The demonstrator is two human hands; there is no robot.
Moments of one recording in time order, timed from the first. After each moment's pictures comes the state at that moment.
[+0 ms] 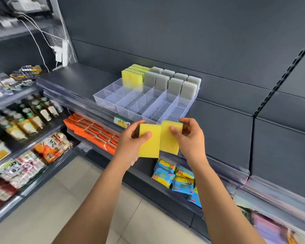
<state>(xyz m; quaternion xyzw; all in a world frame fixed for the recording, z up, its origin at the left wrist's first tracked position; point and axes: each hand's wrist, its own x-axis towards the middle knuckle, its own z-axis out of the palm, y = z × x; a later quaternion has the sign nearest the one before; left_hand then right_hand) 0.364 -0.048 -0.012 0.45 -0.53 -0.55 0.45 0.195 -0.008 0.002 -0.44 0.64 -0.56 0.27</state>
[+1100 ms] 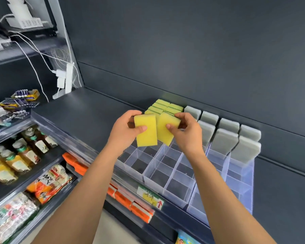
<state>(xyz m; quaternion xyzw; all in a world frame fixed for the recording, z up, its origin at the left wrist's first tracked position) 0.446 -0.379 0.021 0.47 -0.64 -0.43 0.43 0.262 -0.328 0.024 -0.50 0.65 -0.54 0.20</state>
